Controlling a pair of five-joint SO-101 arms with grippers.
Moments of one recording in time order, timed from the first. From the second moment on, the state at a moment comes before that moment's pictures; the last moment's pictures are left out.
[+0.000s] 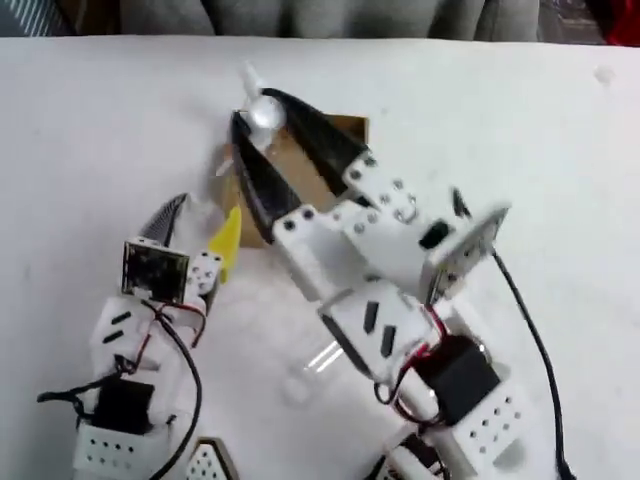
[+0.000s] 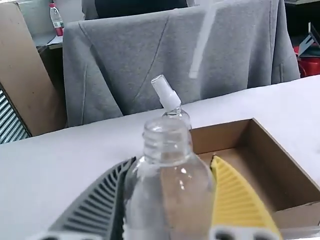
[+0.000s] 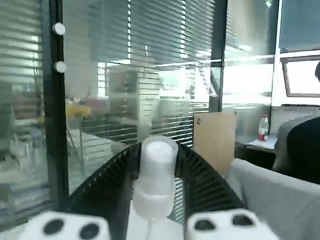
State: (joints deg) left arm 4.1 -93.5 83.8 29.2 -5.8; right arm -43.5 -56.8 30.6 12.7 0.7
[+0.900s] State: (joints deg) left arm 4.2 -93.5 93.1 14.0 -5.8; right arm -45.3 -48.1 23.4 18.9 -2.8
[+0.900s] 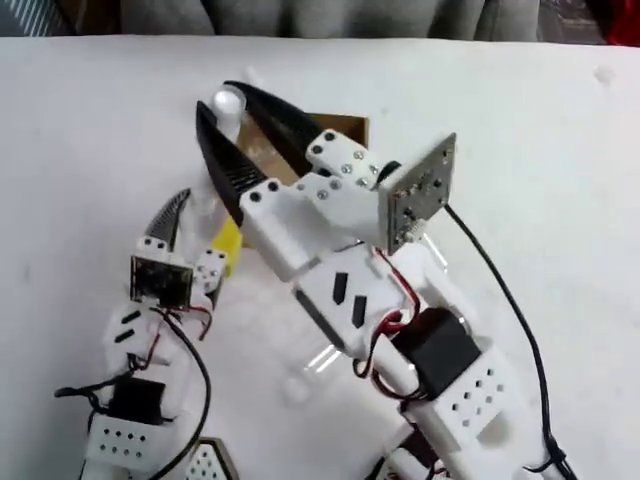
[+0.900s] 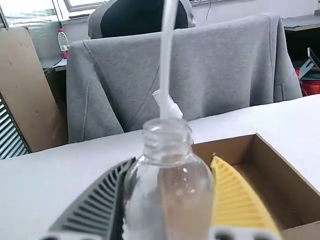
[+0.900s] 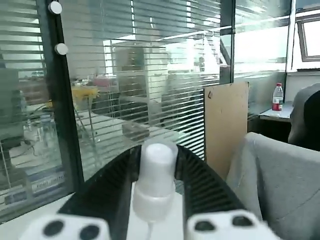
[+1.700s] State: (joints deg) left arm 4.1 -93.5 93.1 14.0 -5.8; right arm -44.7 -43.6 35.0 12.2 -2.8
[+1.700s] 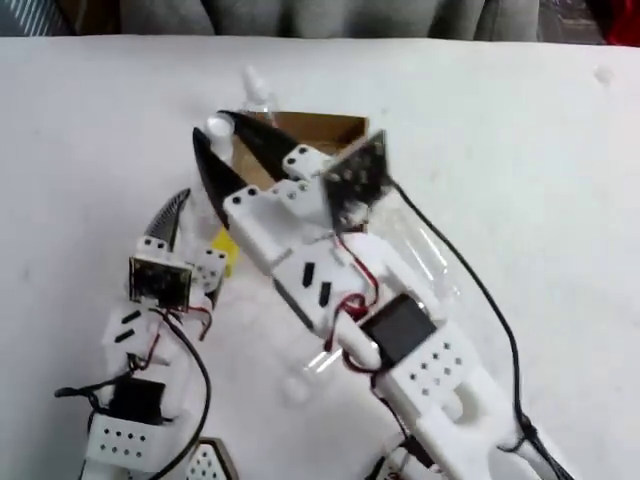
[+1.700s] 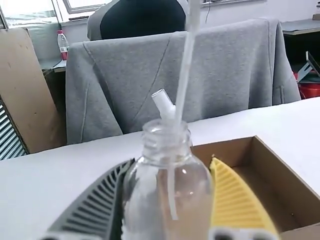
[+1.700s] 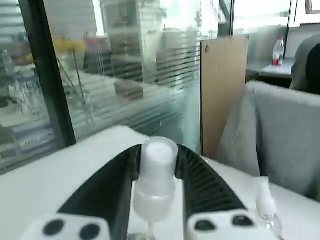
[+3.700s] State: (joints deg) left arm 4.3 -93.5 93.2 14.0 -5.8; right arm -30.7 -25.8 1.1 55.7 -8.1
